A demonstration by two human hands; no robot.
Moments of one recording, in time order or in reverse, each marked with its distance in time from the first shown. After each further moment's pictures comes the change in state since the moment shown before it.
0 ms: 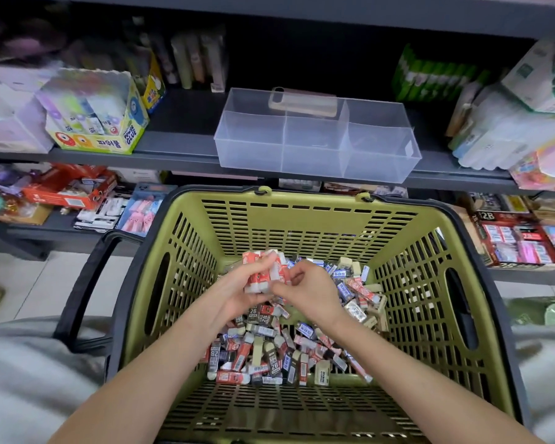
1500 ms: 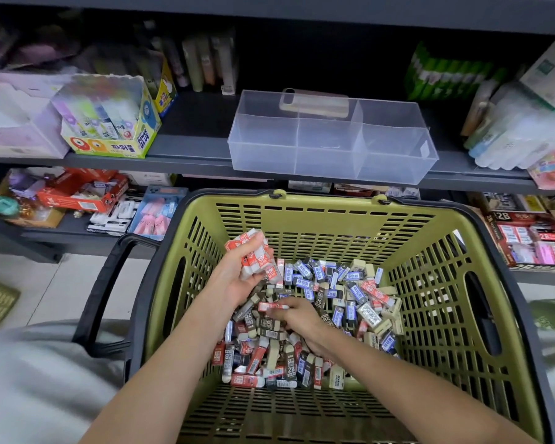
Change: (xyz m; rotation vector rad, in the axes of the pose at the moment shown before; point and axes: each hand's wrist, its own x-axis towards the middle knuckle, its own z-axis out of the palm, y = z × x) left_hand 0.001 0.027 -0.012 -0.223 0.125 0.165; right_hand 0.027 0.059 0.072 0.314 -0.318 0.372
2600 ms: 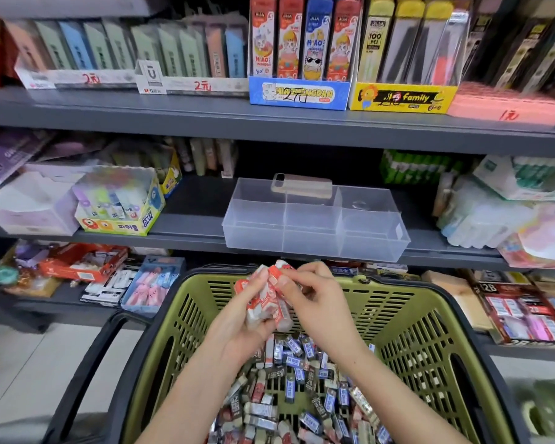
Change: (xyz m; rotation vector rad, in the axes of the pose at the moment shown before) left_hand -0.042 0.034 0.064 -0.124 -0.278 0.045; right_hand -0.106 -0.160 -0.063 -0.075 0.340 -0.803
